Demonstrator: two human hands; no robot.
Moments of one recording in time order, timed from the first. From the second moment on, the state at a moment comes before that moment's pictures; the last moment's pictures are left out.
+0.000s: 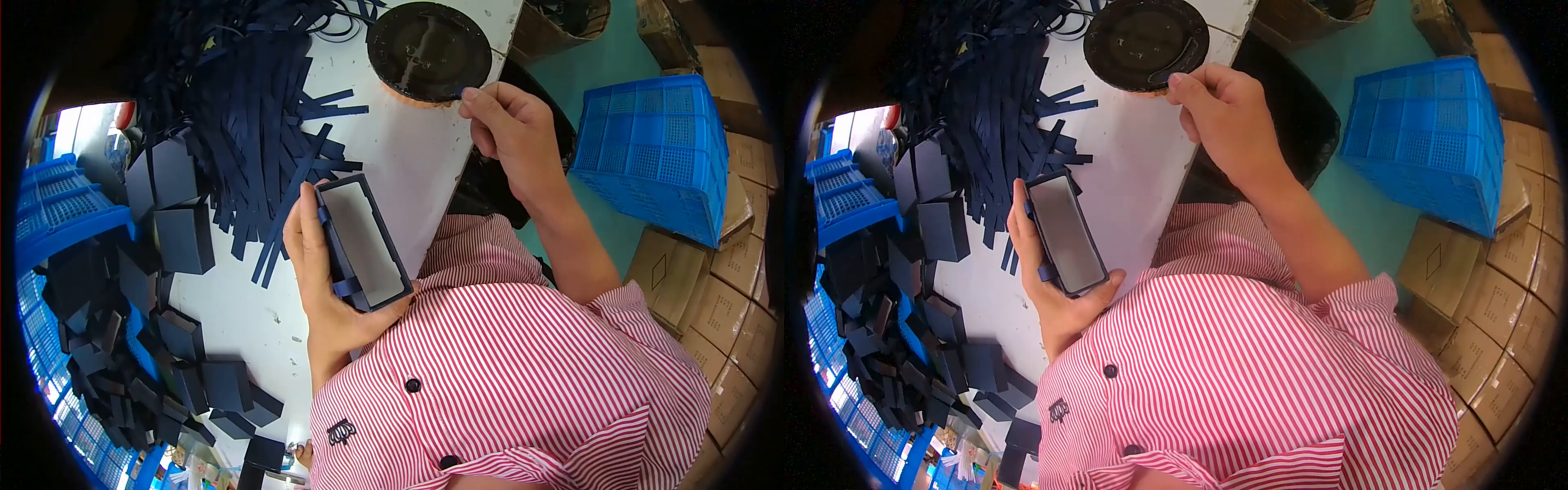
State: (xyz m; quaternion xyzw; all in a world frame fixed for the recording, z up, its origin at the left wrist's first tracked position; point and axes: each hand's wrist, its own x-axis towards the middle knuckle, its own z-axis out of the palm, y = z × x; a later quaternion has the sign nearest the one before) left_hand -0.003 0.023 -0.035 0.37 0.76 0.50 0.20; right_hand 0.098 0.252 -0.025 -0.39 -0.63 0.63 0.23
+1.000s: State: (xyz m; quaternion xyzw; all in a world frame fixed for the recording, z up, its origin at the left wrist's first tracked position) left_hand -0.021 0.010 0.002 0.51 0.77 0.35 -0.15; right_hand 0.071 0.199 0.033 -0.04 -0.78 0.58 0.22
